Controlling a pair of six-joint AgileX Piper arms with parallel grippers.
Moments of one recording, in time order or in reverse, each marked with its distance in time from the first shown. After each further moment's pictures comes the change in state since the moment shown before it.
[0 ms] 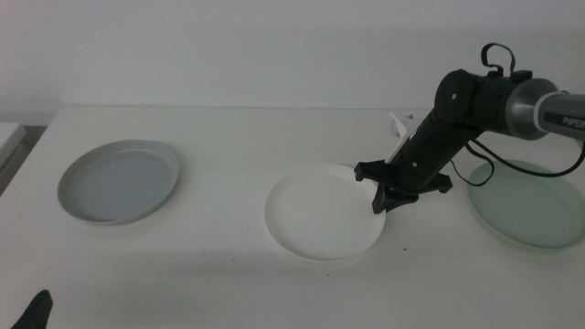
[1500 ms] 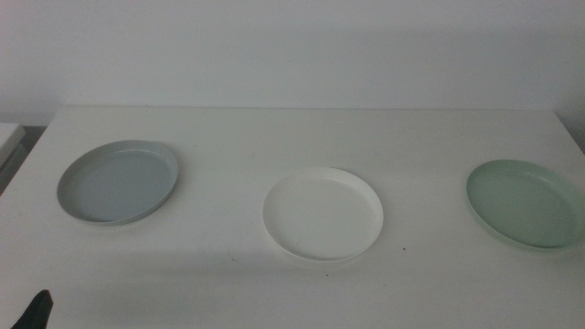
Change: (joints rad) left arm 0.000 0.000 0.000 0.000 0.000 0.000; right arm -0.770 -0.141 0.001 -0.091 0.086 -0.189
